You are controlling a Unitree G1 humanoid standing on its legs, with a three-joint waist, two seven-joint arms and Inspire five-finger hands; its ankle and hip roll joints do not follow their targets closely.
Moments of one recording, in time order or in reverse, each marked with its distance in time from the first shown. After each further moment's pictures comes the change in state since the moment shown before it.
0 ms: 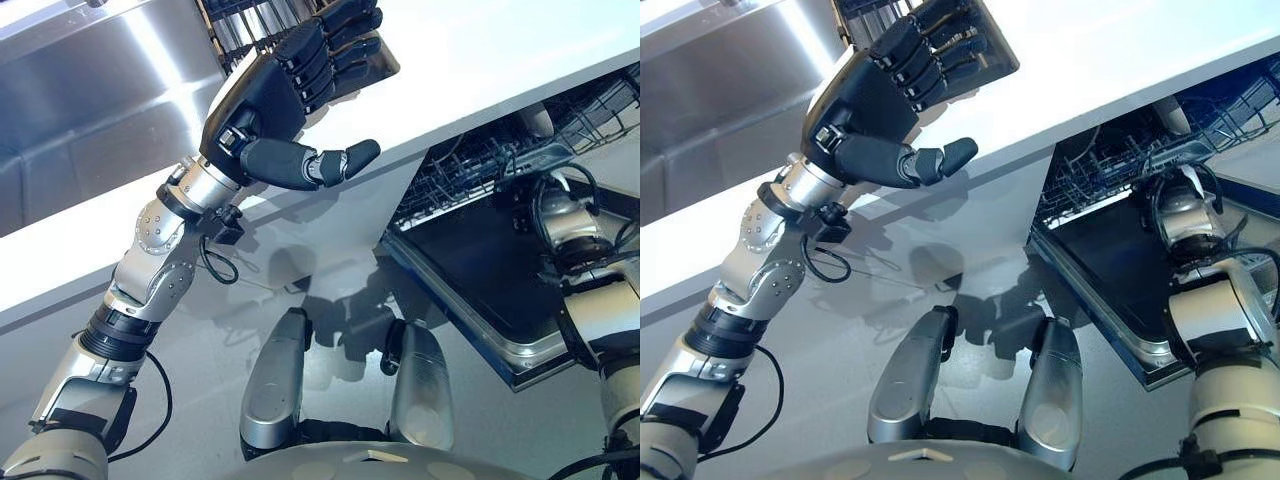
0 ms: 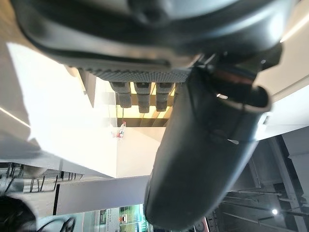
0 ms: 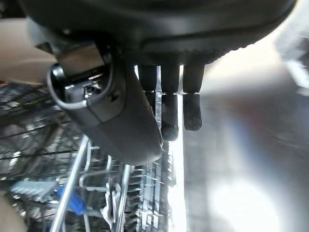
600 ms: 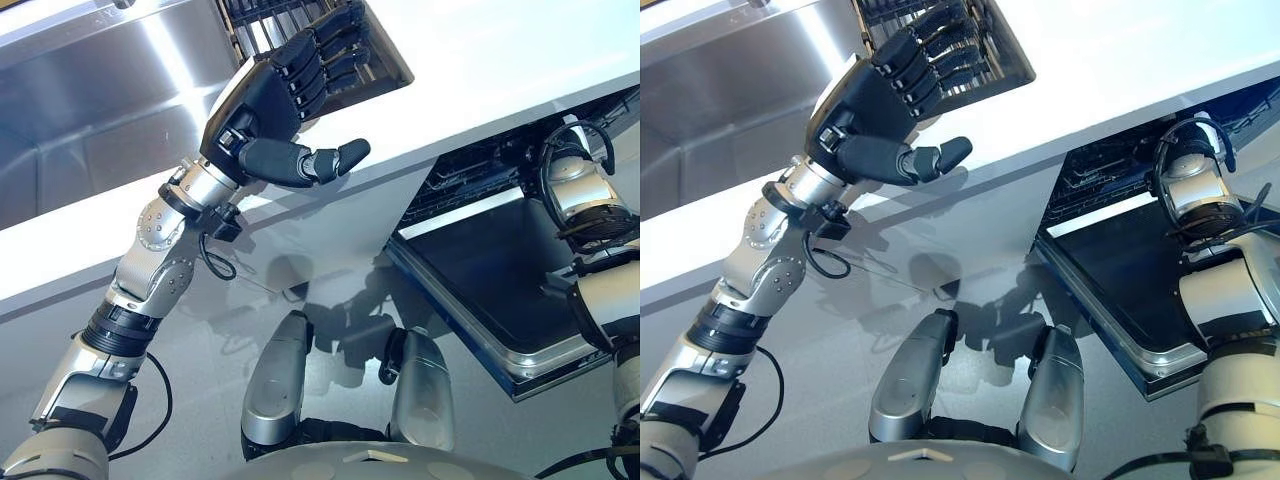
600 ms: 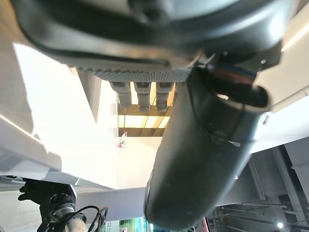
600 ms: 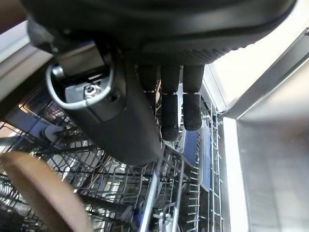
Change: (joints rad) left arm -0.005 -0.001 -0.005 0.068 -0.018 0.006 -0.022; right arm -0.061 -0.040 0.033 -0.068 -0.006 -0.012 -0.030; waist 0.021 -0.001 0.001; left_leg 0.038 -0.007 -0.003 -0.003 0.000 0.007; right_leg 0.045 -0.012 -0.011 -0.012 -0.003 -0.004
